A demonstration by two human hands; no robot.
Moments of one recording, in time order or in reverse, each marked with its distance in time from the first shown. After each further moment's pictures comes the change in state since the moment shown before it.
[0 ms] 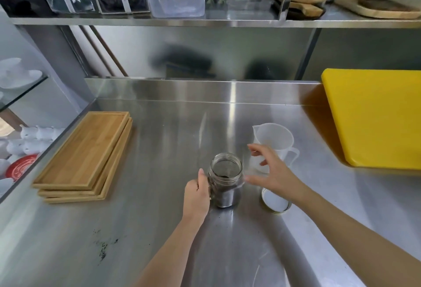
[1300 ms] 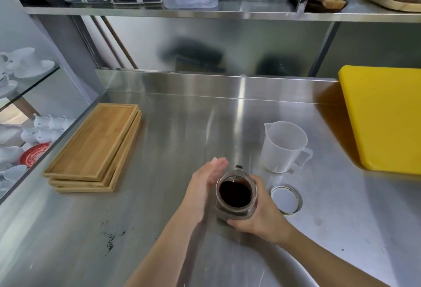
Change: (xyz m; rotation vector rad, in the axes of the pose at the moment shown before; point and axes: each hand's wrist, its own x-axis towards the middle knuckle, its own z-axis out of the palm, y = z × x) left_hand -0.011 0.046 -0.023 -0.386 -0.338 -0.197; right_hand -0.037 -0.001 0.073 0.303 0.035 -0.024
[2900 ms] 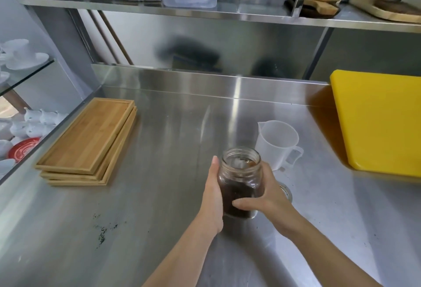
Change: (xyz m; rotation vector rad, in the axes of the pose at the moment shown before) left_hand -0.022 -0.015 0.045 -0.201 0.048 -0.168; right_hand -0.004 -0.044 -0.026 0.235 -0.004 0.152
